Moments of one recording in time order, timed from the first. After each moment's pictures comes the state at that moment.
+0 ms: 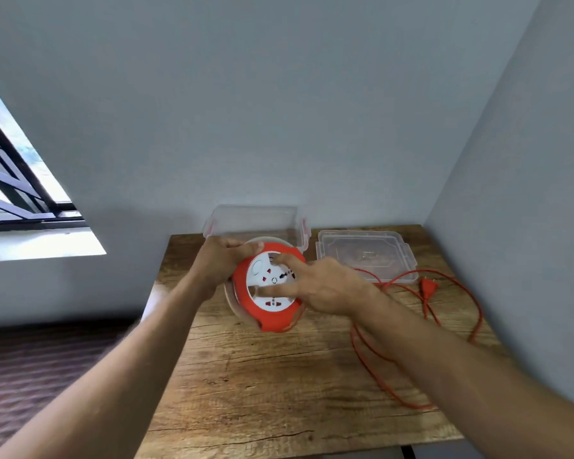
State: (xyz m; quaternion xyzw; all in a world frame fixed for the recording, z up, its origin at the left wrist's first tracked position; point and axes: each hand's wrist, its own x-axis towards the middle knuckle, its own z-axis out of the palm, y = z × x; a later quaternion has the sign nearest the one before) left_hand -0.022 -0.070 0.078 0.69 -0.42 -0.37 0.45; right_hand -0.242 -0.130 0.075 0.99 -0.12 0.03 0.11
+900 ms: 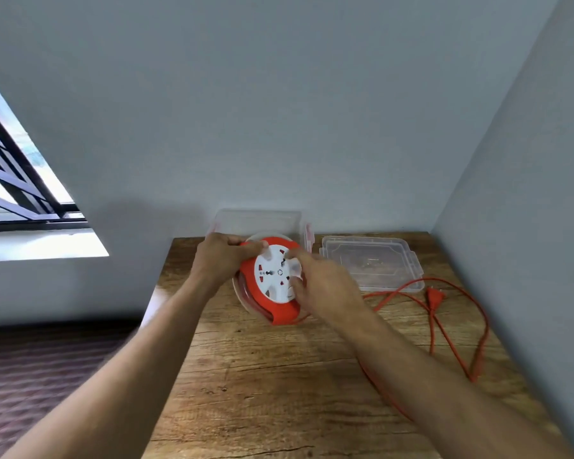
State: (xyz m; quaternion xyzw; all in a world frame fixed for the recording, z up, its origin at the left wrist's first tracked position) left_hand -0.020 -0.086 0.083 0.74 -0.41 -0.31 0.43; right_hand -0.228 -0.123 0.064 0.88 -0.43 0.18 -0.10
